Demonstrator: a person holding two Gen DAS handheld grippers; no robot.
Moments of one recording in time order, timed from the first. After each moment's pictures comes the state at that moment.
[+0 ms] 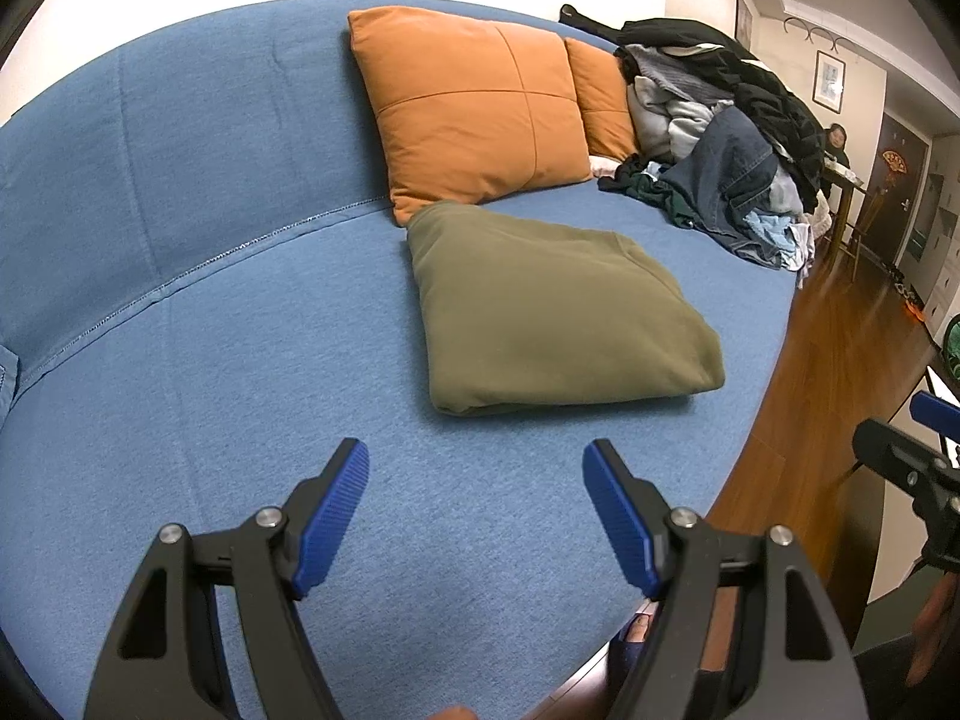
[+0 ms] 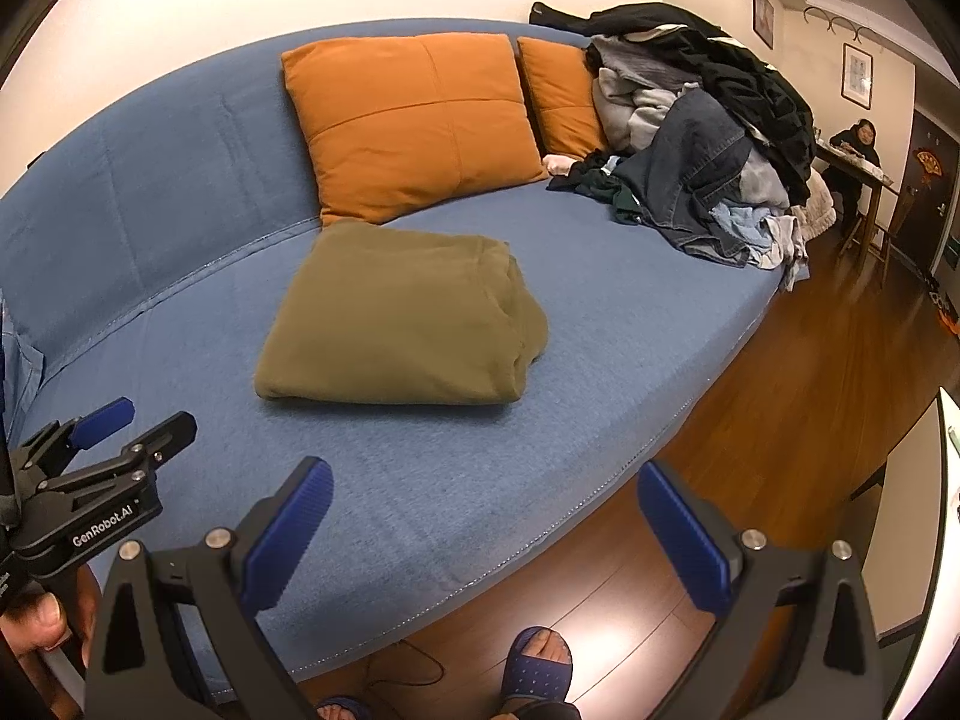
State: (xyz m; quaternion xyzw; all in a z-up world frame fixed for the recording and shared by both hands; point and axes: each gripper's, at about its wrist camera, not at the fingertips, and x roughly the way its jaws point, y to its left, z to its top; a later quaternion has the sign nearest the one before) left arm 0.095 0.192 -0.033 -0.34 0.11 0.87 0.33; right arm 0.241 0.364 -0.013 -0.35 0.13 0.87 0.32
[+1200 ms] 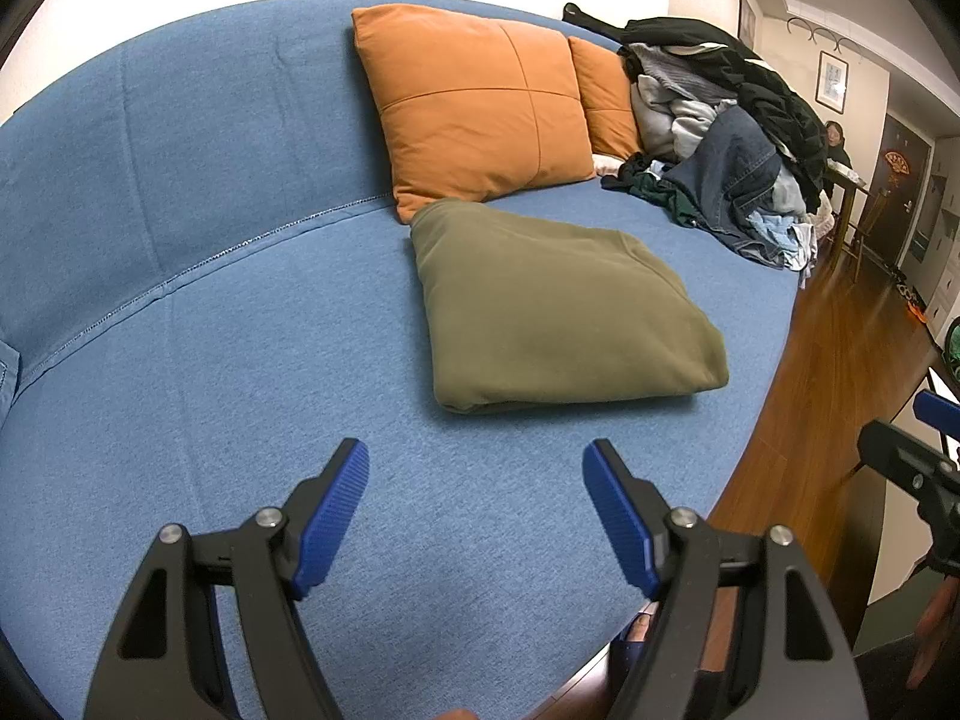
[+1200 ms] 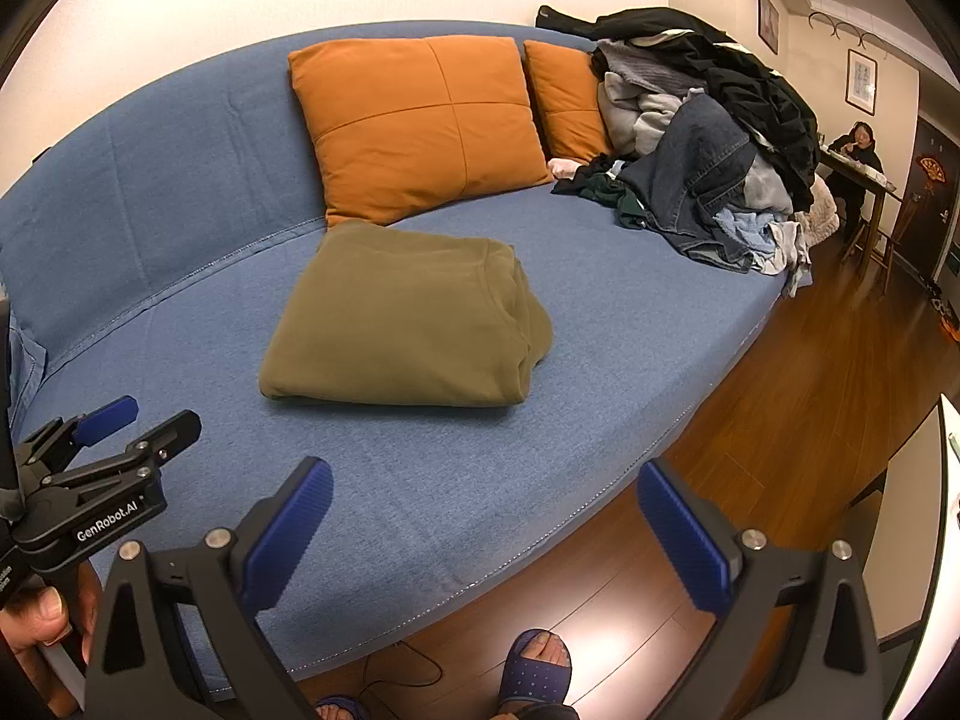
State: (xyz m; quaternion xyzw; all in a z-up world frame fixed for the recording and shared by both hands) left arm 0.094 0.192 -0.035 -0.34 0.11 0.87 0.33; right arm 0.241 0.360 -0.012 -0.35 0.12 0.87 0.32
